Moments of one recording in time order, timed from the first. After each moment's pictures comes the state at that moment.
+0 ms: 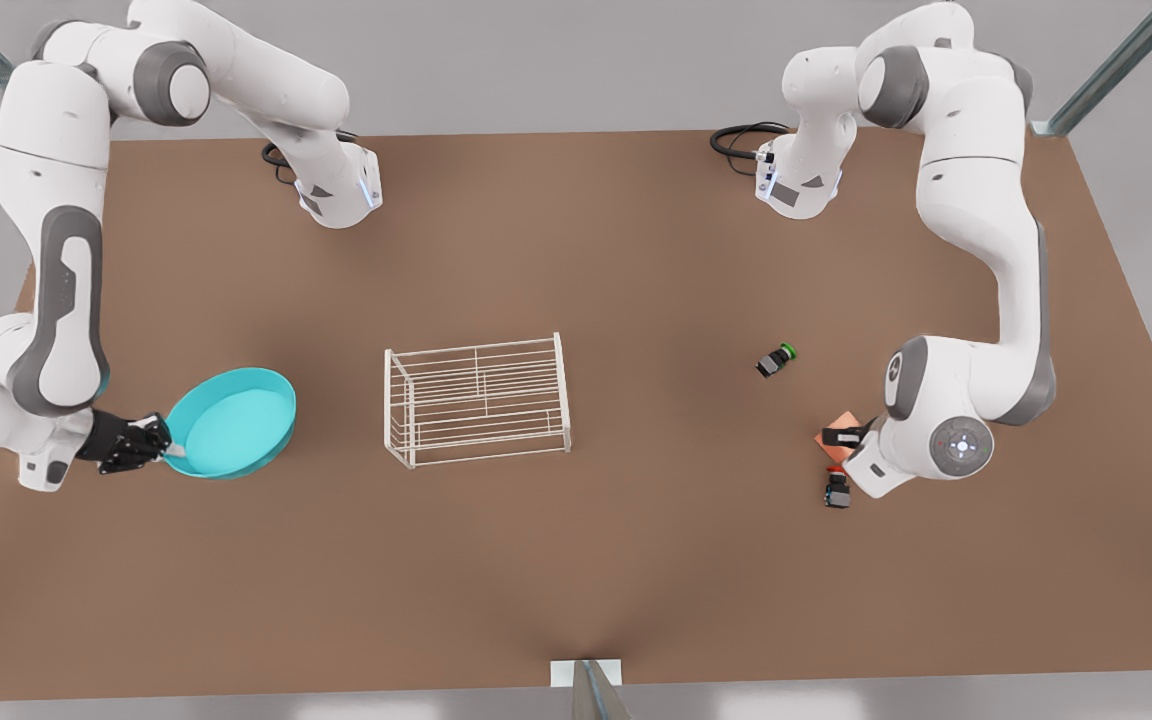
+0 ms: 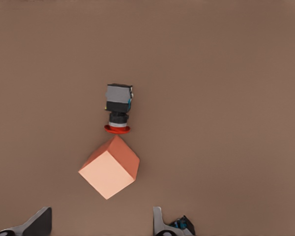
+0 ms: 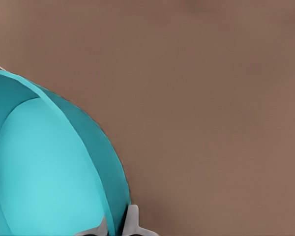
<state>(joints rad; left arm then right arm) 0.01 0.63 -0.14 -1.40 0.15 1.74 -0.10 -0.29 0.50 0.00 -1.58 0.41 1.90 -1.06</state>
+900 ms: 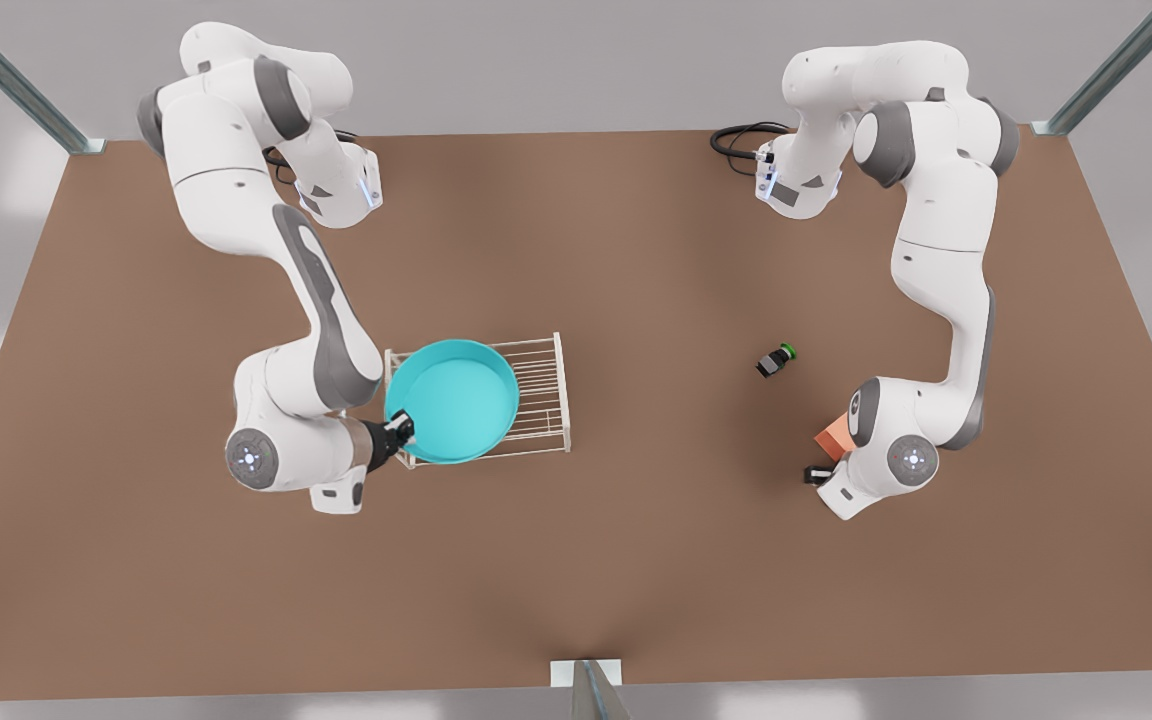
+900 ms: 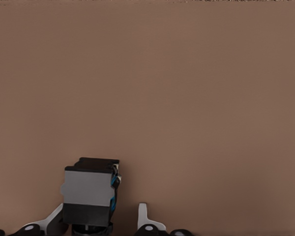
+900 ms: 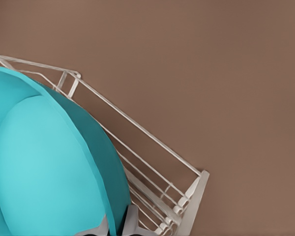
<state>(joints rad) 0.01 0.82 -0.10 -1.55 0.15 2.24 -0.04 0.19 0.66 0.10 -1.32 0.30 1.73 -0.49</state>
